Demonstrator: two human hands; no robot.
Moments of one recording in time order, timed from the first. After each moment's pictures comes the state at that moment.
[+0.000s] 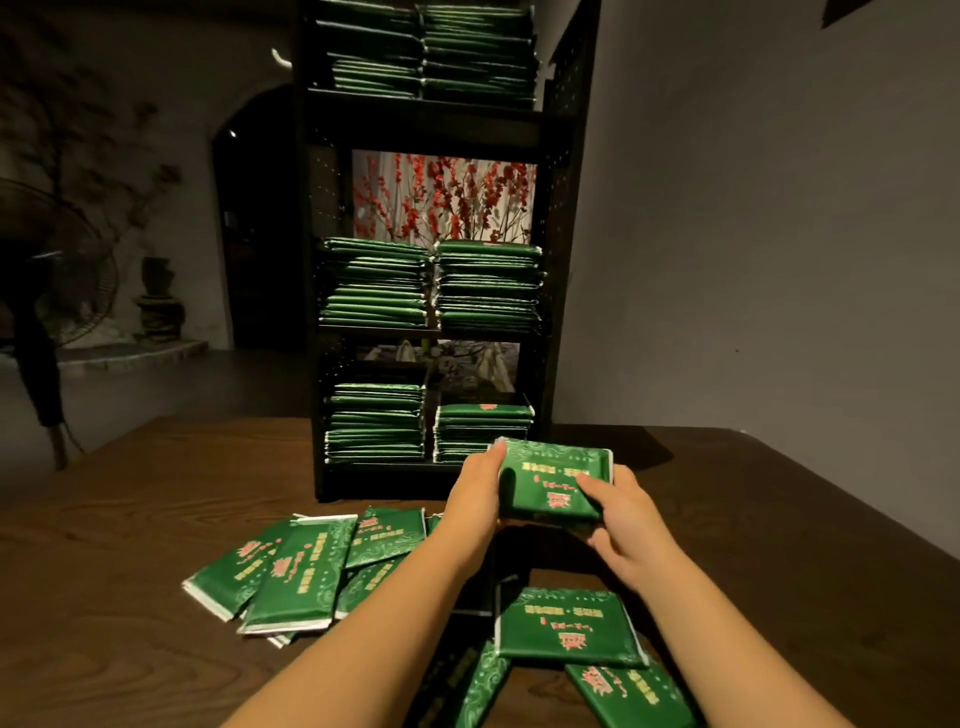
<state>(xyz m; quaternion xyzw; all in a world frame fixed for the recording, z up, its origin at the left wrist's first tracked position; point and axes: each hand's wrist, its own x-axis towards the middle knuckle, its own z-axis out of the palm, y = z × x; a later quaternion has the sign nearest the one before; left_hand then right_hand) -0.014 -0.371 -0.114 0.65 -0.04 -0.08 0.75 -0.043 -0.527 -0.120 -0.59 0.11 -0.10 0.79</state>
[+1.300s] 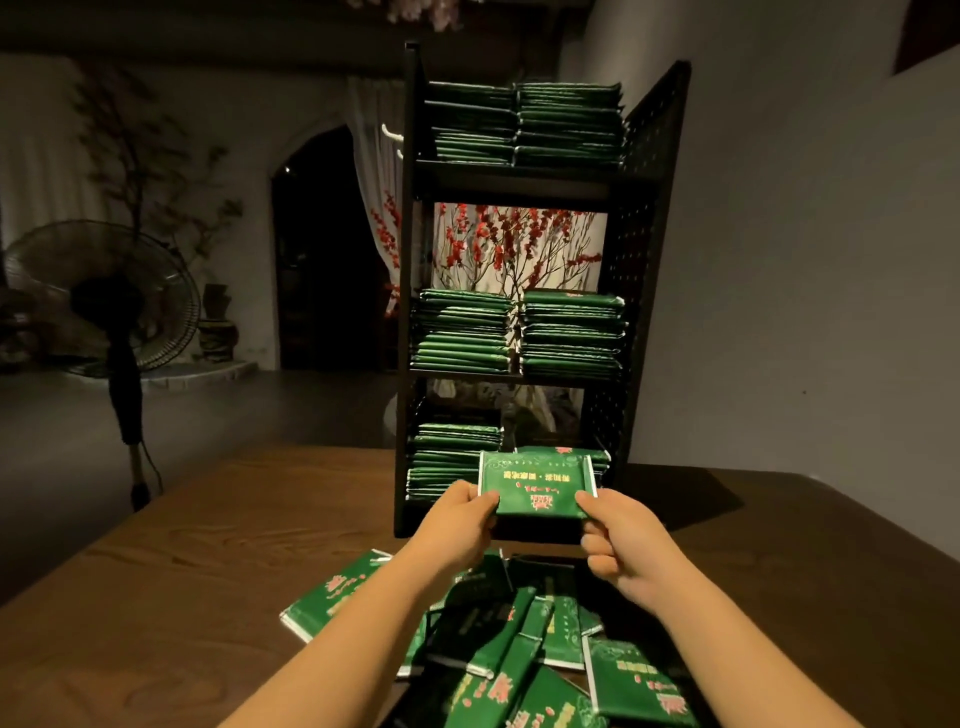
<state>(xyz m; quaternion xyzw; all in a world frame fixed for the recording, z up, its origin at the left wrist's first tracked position) -0.011 -0.252 -0.092 0.75 -0.07 -0.04 0.65 -0.028 -0.450 -0.092 -0.63 0.07 0.00 0.77</state>
